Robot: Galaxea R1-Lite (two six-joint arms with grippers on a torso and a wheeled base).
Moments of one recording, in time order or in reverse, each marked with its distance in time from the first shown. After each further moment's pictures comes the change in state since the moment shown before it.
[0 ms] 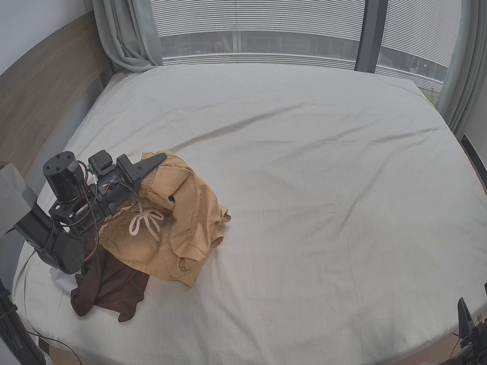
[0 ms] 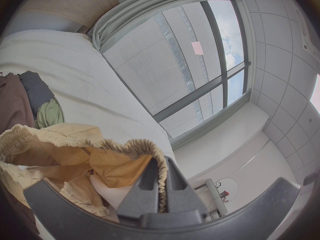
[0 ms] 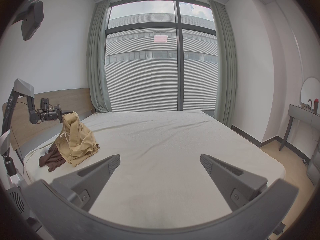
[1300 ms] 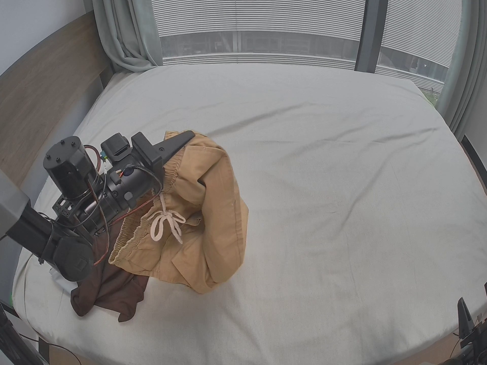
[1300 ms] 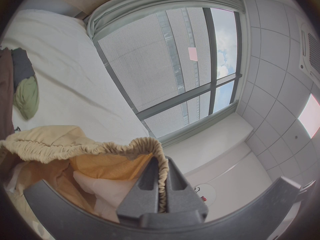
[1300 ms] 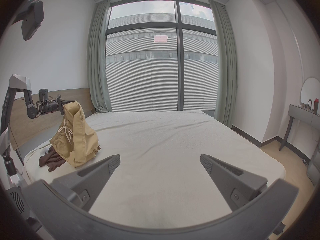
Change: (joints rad) left arm -0.197 -0.099 -0.027 0.009 0.121 -0.150; right arm 0.000 0.000 0.000 0.000 0.001 -0.001
